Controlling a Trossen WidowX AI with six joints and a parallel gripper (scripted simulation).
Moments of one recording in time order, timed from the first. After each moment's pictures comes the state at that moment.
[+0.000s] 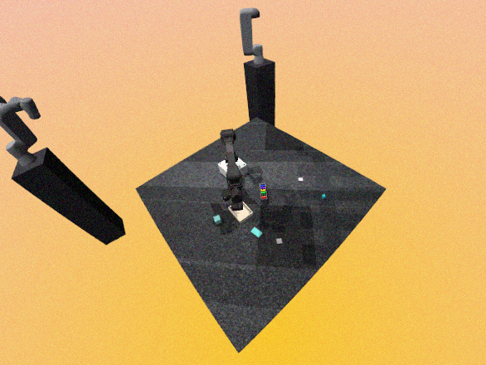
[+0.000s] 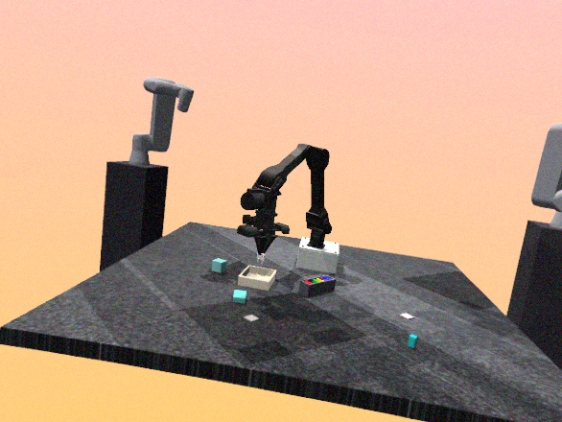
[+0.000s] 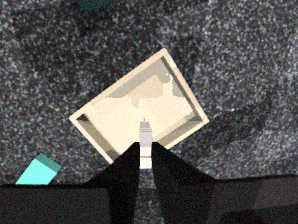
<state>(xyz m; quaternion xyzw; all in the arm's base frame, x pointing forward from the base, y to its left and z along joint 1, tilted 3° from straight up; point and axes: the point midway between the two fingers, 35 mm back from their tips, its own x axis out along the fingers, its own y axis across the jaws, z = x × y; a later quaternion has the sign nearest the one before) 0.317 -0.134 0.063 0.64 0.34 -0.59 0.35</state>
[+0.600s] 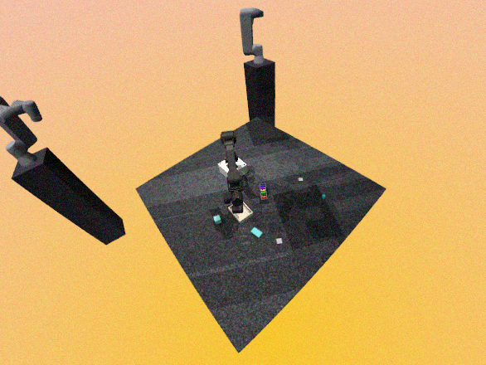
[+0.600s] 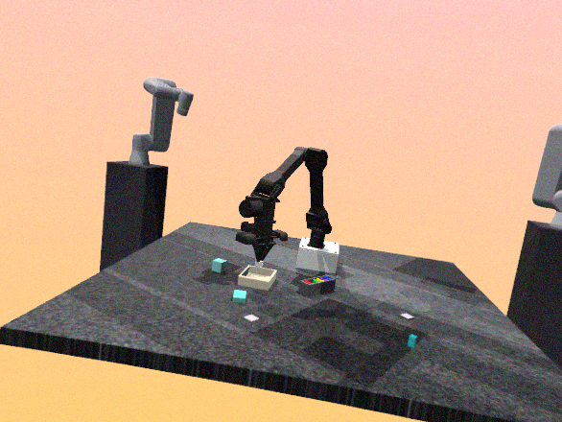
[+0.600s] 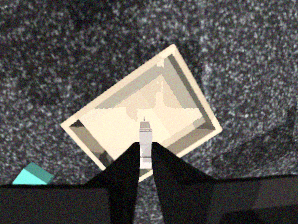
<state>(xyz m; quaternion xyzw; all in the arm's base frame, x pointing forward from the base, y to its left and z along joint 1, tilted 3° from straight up) 0.320 -0.135 0.039 0.64 0.34 -0.59 0.35</state>
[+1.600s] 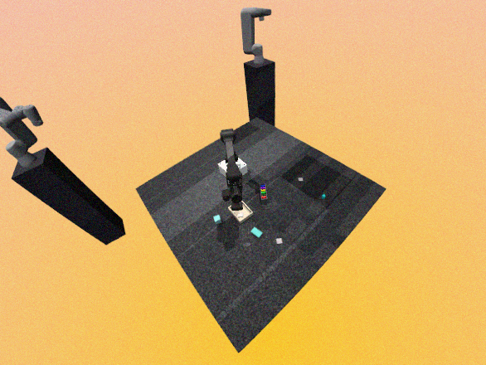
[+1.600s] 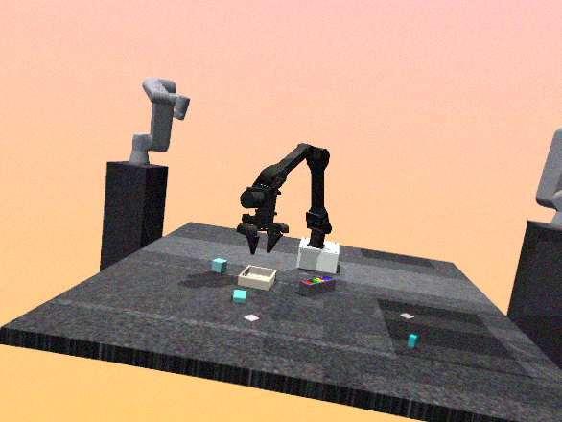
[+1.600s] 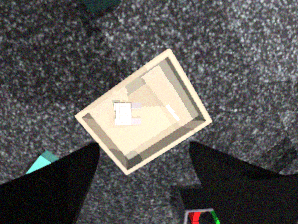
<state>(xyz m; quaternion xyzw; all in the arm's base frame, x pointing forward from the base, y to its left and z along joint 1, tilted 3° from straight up) 0.319 -0.136 0.065 0.64 0.34 -0.59 0.36</state>
